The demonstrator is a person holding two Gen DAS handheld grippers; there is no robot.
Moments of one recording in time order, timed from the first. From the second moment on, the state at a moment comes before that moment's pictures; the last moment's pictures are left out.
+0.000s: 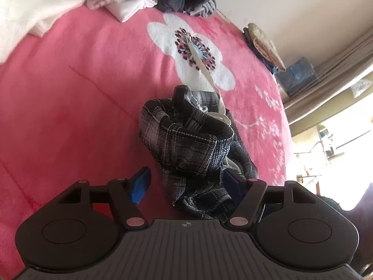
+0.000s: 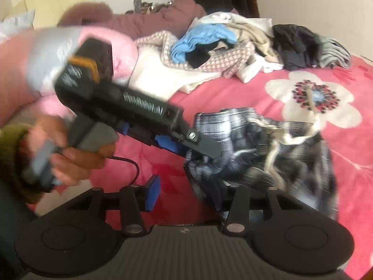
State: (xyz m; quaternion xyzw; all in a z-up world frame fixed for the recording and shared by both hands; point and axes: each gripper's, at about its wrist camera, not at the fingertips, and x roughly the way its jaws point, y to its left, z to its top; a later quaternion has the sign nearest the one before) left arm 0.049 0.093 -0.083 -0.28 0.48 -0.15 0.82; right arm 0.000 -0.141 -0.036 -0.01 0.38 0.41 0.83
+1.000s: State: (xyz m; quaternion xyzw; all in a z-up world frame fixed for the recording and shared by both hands) left arm 0.050 0.073 -0.086 -0.21 0.43 -0.03 0.88; right arm 0.137 -0.228 -0.121 0.21 0.50 0.21 0.81
